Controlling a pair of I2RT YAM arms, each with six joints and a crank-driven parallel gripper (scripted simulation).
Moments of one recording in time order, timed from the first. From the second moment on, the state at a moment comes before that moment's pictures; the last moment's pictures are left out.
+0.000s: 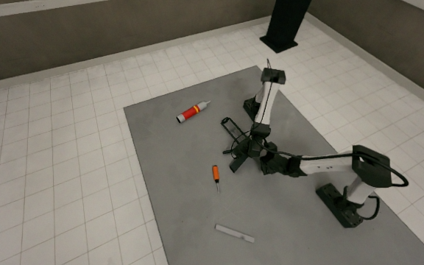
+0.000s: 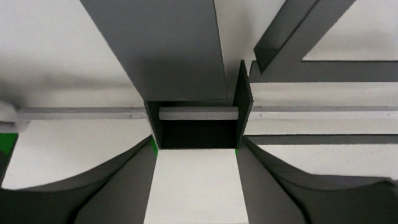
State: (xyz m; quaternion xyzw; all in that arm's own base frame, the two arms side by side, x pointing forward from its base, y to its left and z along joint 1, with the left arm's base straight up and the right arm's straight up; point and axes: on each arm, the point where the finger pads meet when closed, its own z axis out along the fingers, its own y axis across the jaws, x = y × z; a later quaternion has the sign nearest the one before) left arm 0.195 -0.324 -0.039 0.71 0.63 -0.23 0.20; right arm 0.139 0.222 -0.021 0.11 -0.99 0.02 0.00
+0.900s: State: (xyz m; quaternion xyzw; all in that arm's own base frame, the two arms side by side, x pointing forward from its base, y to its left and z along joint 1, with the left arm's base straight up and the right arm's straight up) left arm 0.195 -0.329 -0.040 0.71 0.63 -0.23 0.21; right arm 0.139 0.222 -0.021 0.11 -0.99 0.02 0.00
